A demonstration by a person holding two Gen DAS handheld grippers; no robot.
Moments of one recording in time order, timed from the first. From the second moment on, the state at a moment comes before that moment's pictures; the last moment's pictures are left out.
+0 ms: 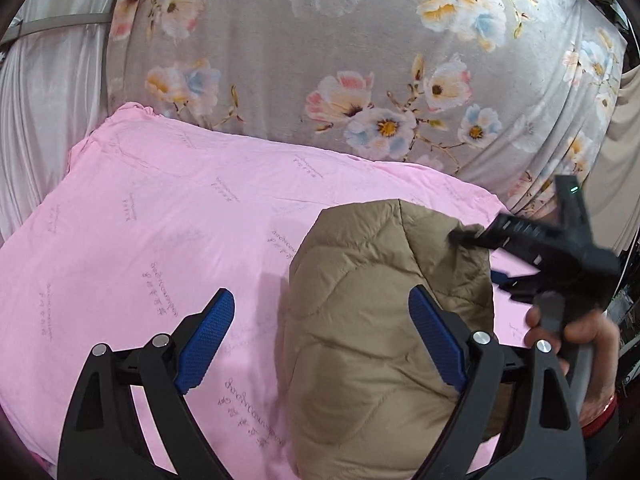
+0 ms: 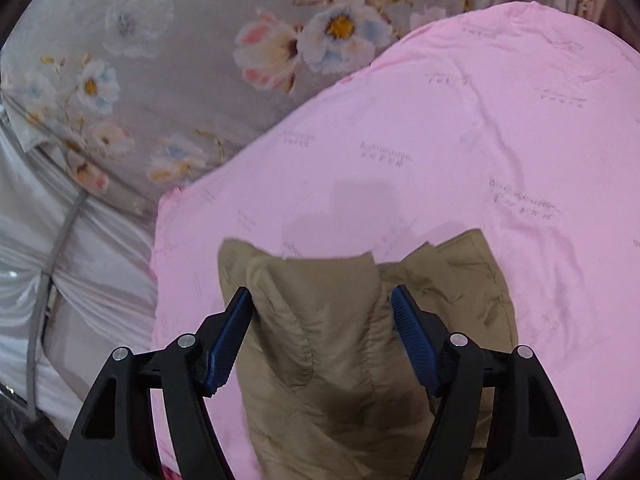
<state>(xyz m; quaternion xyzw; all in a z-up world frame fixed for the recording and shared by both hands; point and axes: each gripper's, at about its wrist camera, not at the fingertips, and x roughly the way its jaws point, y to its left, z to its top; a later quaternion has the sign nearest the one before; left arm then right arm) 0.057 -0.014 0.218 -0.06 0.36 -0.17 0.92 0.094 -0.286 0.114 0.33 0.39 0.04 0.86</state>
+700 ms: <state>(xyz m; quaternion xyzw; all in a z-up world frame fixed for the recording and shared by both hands) 0.148 -0.138 0.109 -0.05 0.49 -0.16 0.86 0.059 -0.358 0.009 0.34 0.33 -0.02 0.88</state>
